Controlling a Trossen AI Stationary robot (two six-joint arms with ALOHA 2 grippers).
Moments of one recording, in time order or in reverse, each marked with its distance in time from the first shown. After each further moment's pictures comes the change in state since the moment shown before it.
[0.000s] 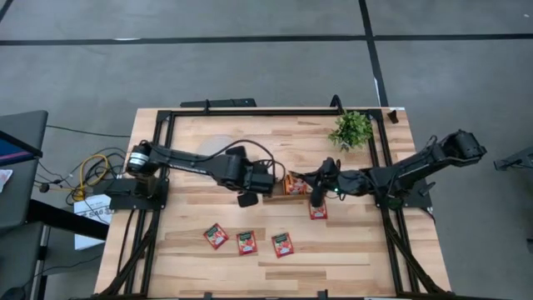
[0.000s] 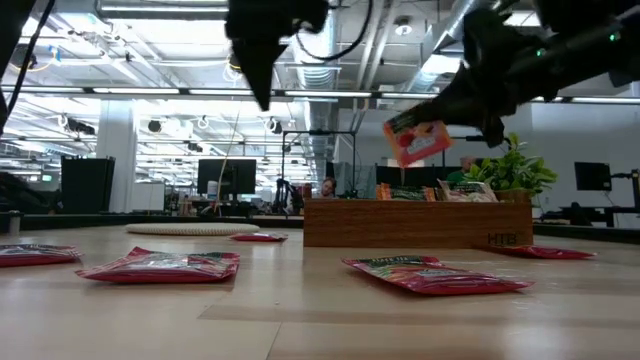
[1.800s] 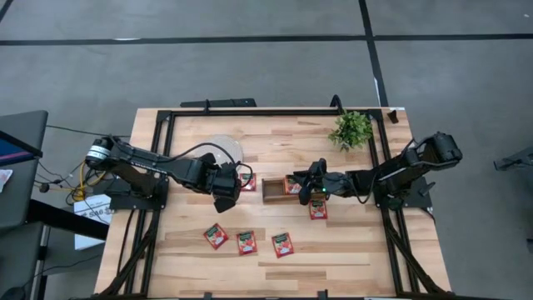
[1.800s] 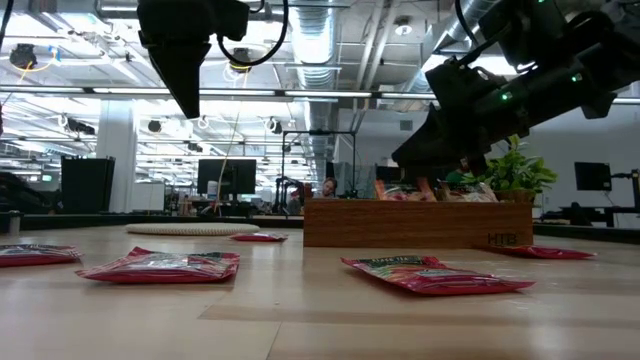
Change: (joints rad) left arm -0.061 -0.375 -0.506 0.219 0.088 -0.237; right arm -0.067 0.279 0.029 0.167 0.014 -0.005
